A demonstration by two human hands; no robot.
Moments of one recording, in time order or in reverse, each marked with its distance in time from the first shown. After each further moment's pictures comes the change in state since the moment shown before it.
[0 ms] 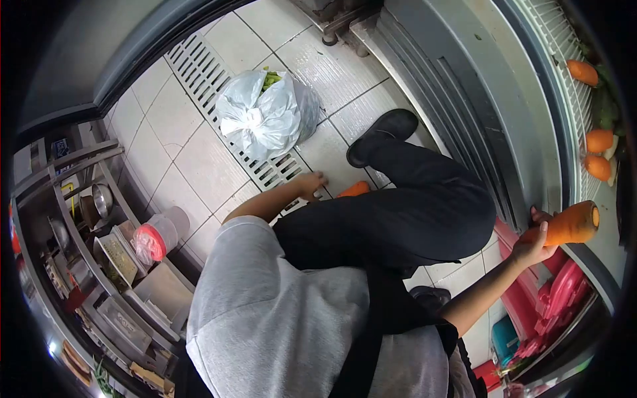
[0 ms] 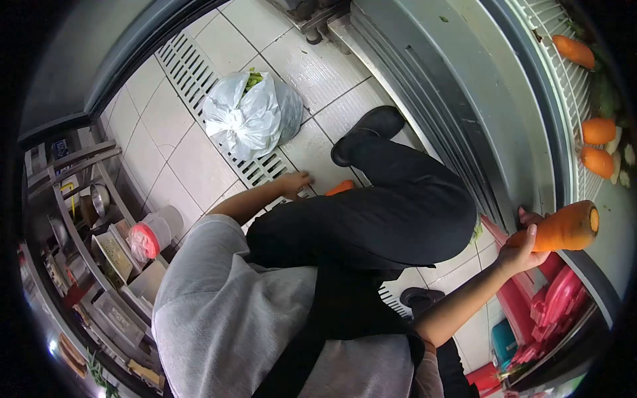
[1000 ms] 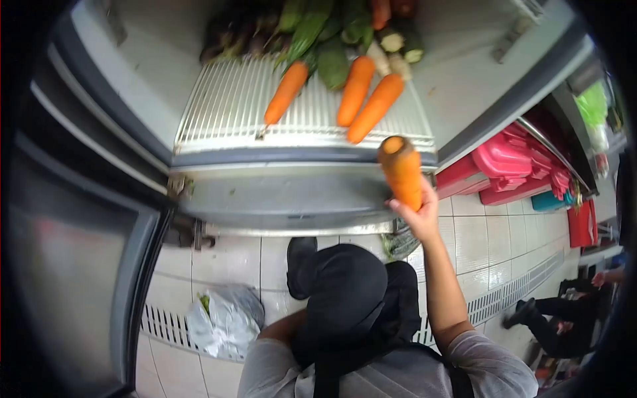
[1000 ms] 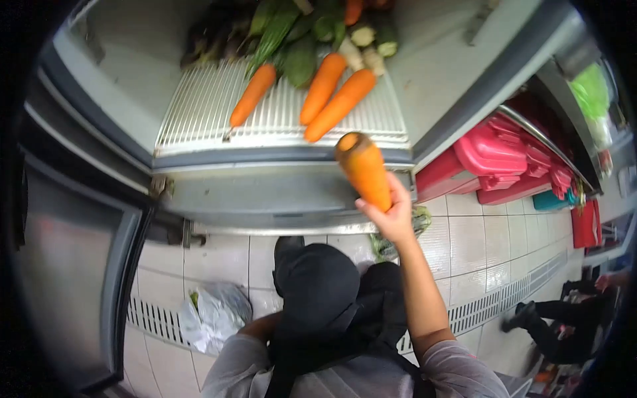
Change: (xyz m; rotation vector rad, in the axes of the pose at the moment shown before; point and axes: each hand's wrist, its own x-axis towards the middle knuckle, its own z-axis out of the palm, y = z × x) left_hand 0.075 0.077 -0.085 0.117 -0.159 0.351; right_hand -0.009 -0.032 0.028 0.083 0.137 0.213
